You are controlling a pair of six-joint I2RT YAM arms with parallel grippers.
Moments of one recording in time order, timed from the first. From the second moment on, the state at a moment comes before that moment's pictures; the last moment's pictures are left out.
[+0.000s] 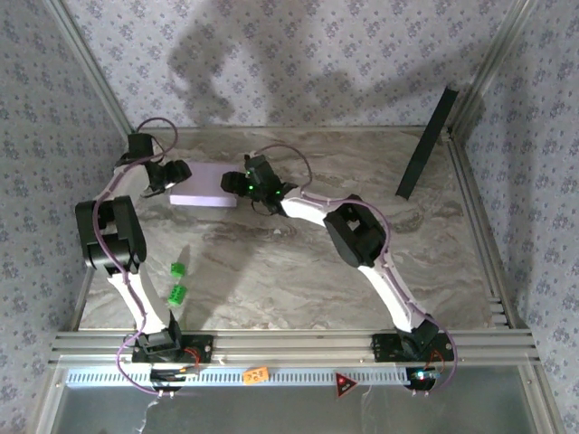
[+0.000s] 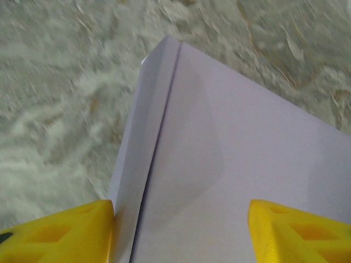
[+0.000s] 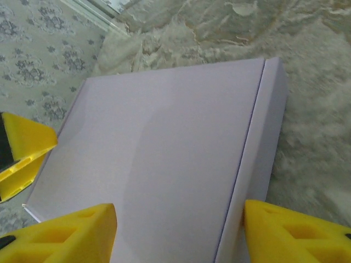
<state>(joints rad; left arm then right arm) 0.15 1.92 1.44 -0.49 0.26 -0.32 0.78 2.47 1.91 0.14 -0.11 0.80</state>
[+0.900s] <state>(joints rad) 0.27 2.09 1.57 -0.47 0.31 -0.36 0.86 2.58 2.05 0.15 0.03 0.59</state>
